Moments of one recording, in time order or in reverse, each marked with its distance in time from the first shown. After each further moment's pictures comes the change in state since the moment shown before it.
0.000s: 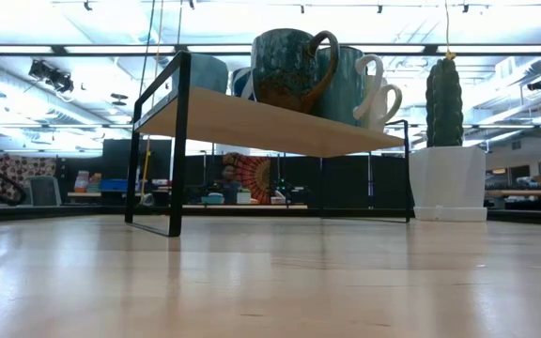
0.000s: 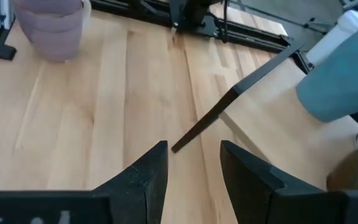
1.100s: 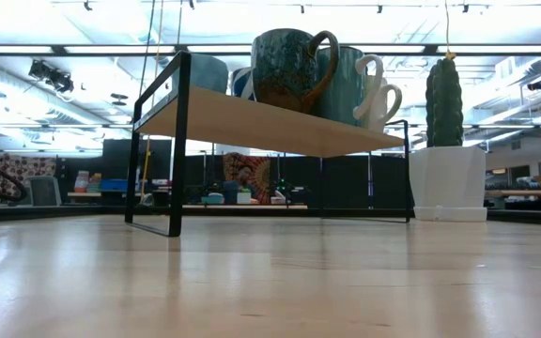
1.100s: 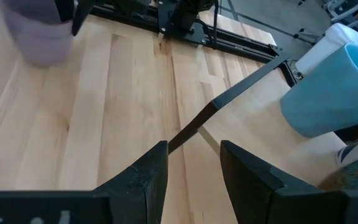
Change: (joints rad) left arm -0.039 0.429 0.216 -0.235 -0.099 0.000; right arm -0.060 0.000 -0.008 0.063 -0.007 -0.113
